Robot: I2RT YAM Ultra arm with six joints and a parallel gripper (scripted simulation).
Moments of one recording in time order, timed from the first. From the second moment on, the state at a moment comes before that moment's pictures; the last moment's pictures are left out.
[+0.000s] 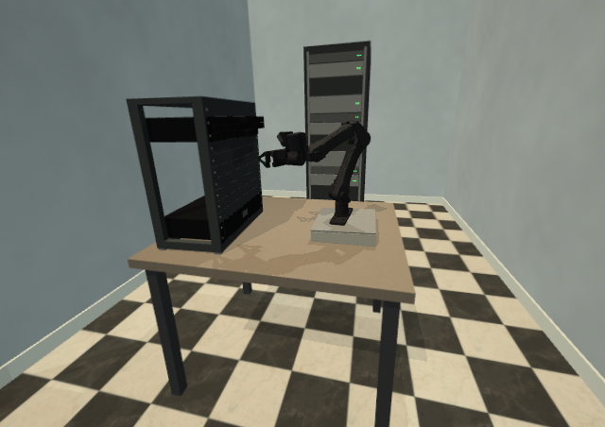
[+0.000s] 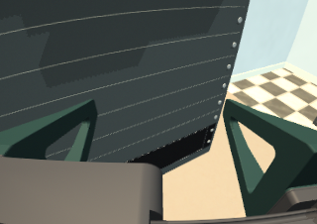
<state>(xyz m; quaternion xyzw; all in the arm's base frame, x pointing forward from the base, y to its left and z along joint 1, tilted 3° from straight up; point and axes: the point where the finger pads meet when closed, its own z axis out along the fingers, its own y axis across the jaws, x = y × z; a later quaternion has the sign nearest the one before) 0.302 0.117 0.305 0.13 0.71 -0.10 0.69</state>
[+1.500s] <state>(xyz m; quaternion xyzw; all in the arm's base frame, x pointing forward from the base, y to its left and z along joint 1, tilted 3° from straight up) 0.279 0.071 0.347 0.25 0.67 0.09 0.69</state>
